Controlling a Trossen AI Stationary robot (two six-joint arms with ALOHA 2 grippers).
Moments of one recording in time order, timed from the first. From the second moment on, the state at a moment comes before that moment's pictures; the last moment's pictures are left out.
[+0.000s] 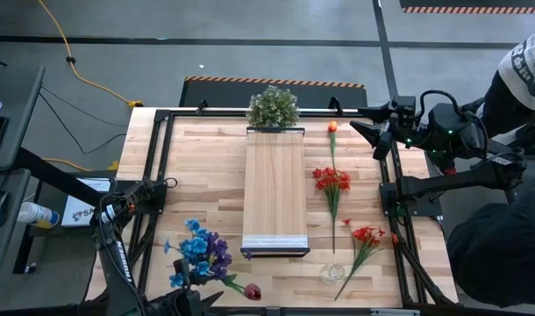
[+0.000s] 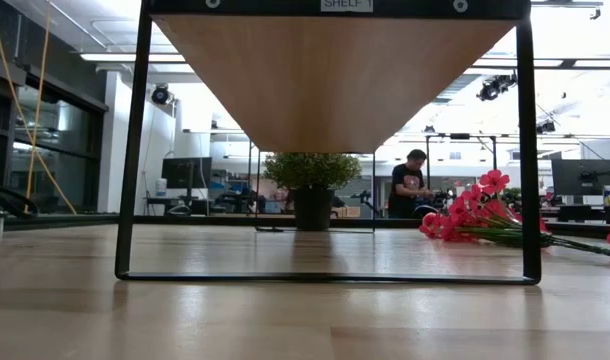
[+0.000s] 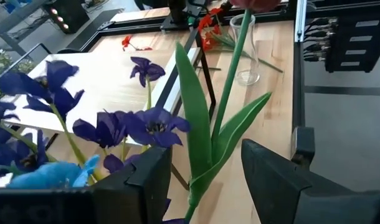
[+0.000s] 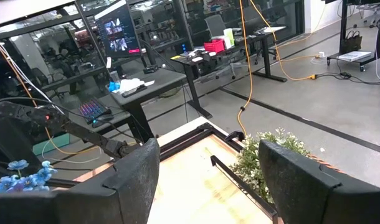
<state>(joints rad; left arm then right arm) -1.11 2.06 2.10 -1.51 -1.08 -1.24 -0.09 0.78 1.21 -0.52 0.33 0.33</state>
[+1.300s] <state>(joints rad) -1.11 1.99 2.36 -0.95 -1.21 -0.28 -0.09 0.85 1.21 -0.54 0.12 0.44</state>
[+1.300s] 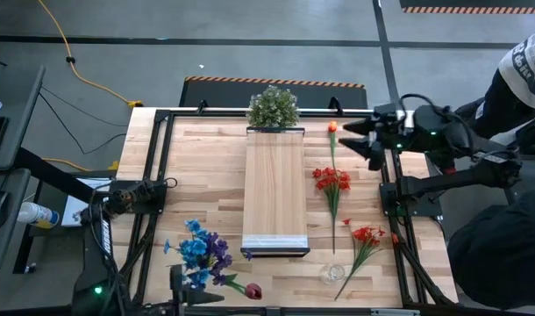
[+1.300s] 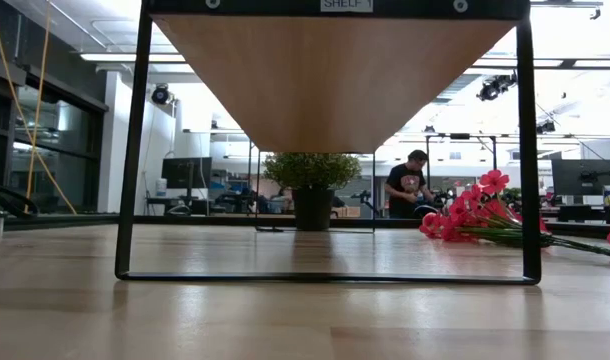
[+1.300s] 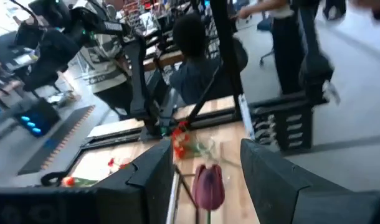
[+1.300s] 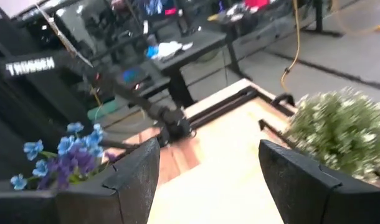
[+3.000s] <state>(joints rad) -1.11 1.74 2.35 -1.57 -1.18 -1.08 0.67 1.34 1.21 -0.22 0.42 0.55</state>
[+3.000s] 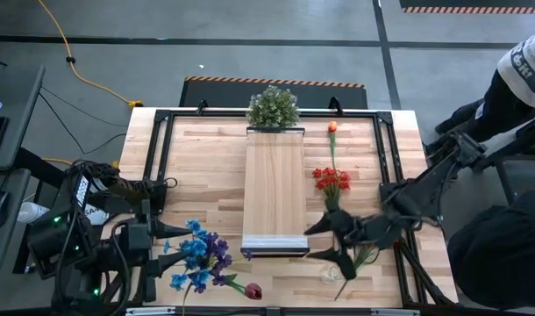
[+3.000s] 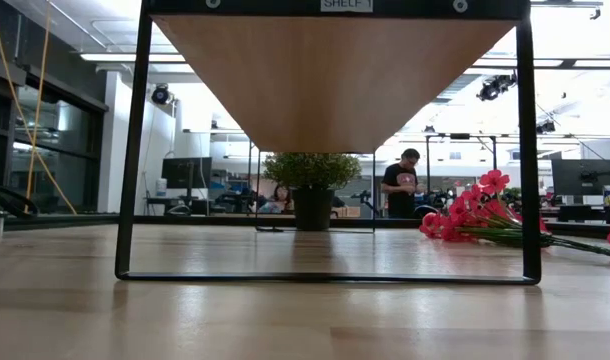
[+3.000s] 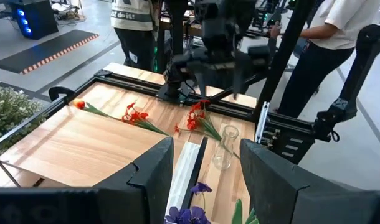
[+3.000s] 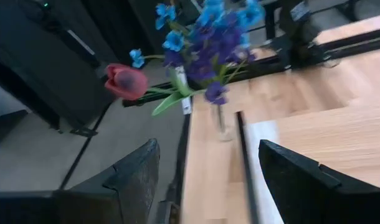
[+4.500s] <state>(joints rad) -1.11 1.74 2.35 -1.57 -1.13 -1.08 0.61 1.80 1.21 0.41 0.22 0.55</state>
